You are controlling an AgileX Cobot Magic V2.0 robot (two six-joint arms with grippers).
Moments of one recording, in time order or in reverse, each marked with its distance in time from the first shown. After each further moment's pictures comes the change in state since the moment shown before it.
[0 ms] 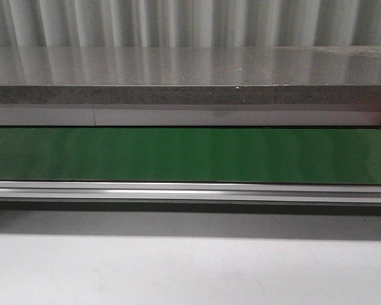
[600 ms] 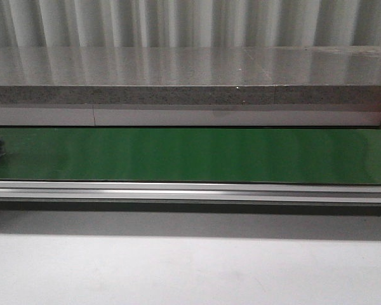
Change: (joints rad) left arm 0.331 0.144 0.052 0.018 0.076 0.000; right arm 0.000 0.000 0.000 0.000 0.000 0.000
